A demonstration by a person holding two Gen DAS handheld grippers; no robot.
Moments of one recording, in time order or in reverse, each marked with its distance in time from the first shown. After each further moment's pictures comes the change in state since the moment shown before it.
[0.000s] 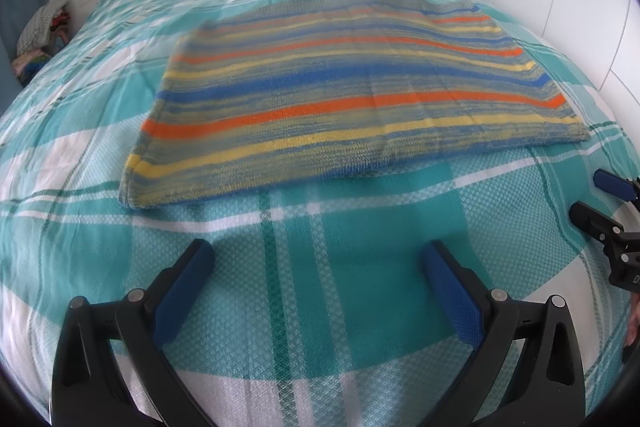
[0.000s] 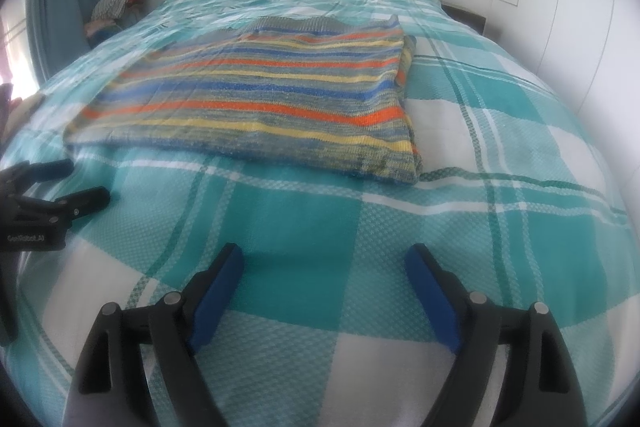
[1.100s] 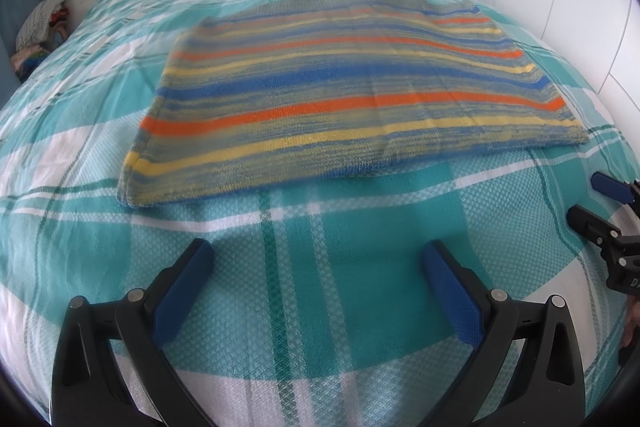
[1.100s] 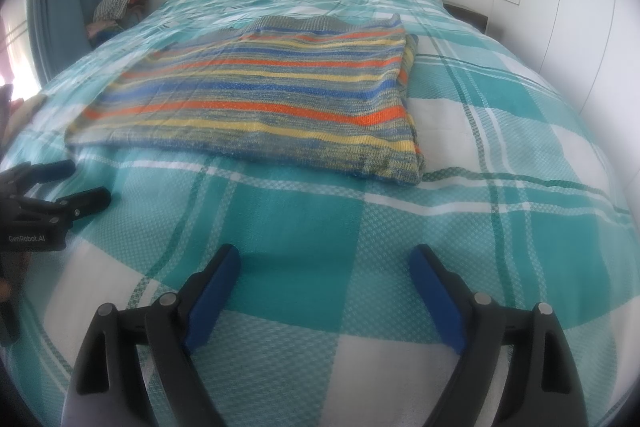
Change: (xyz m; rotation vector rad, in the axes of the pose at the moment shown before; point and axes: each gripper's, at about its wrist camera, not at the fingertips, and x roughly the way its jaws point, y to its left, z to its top) left arm 0.002 0.002 0.001 -0.010 0.006 -0.012; right arm 0.000 0.000 -0.001 0.003 -0.001 0.006
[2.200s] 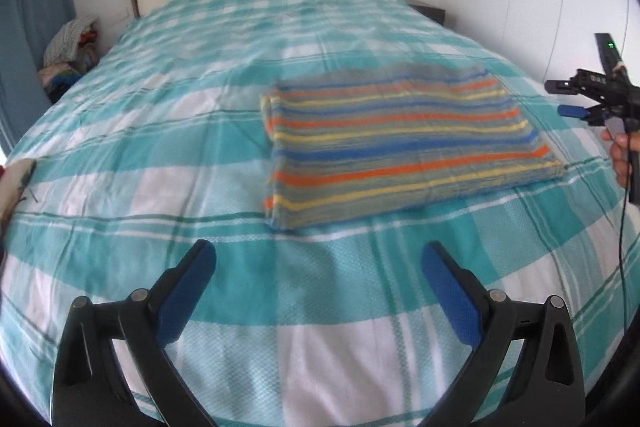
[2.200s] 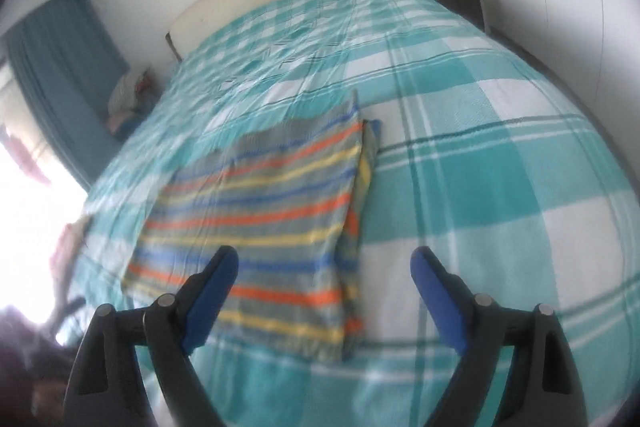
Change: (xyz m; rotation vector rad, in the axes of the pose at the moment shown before) left arm -0.096 0.056 0.005 -0.024 -0.136 0.049; right arm 0.022 -0.128 0.139 0.355 -0.002 0.281
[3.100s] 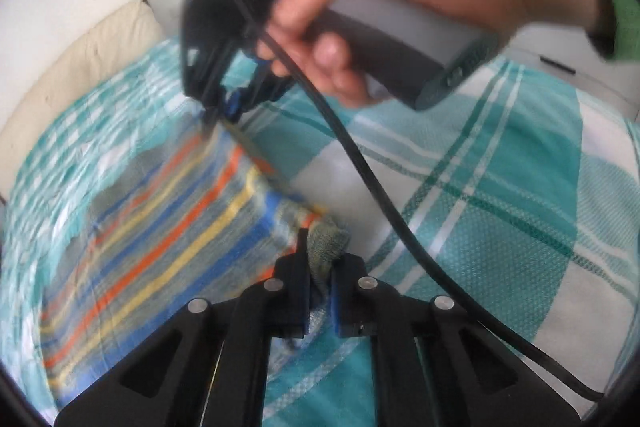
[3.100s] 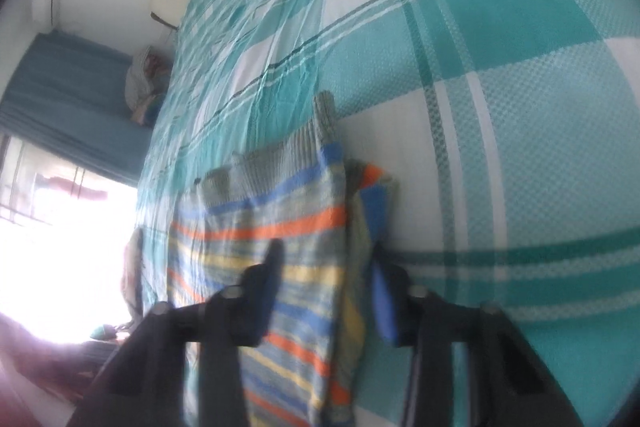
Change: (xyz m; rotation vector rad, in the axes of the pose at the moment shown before) left arm 0.103 -0.284 0.052 0.577 -0.105 -0.302; right arm 0.139 -0.031 0.086 0.145 0.326 0.182
